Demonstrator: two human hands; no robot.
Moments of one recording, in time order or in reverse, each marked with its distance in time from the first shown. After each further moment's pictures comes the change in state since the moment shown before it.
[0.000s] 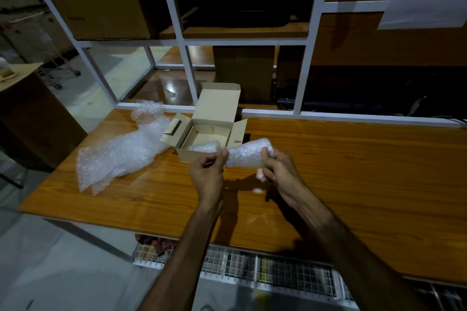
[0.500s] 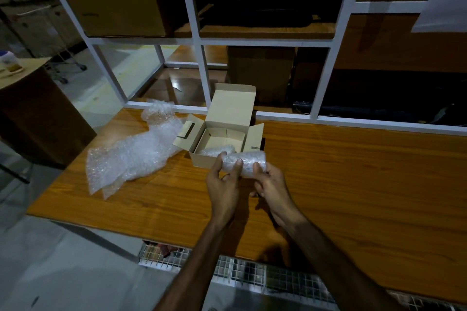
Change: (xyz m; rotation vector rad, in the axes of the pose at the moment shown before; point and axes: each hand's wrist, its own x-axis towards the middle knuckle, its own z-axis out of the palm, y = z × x) left_hand 0.024 -0.016 -0.022 0.105 -0.142 0.043; right_hand 0.013 0.025 0.071 -0.077 0.039 -0.026
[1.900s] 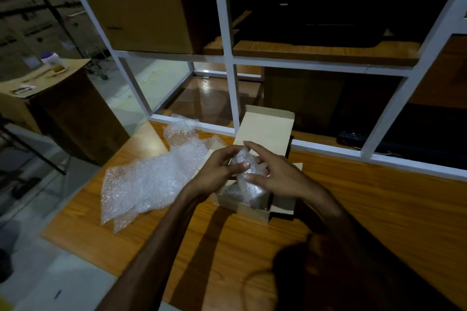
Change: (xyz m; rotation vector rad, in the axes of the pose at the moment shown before) left_hand 0.195 0.056 -0.044 0.261 -0.472 -0.096; right_hand 0.197 -0.057 0.015 -0.680 -0.510 -0.201
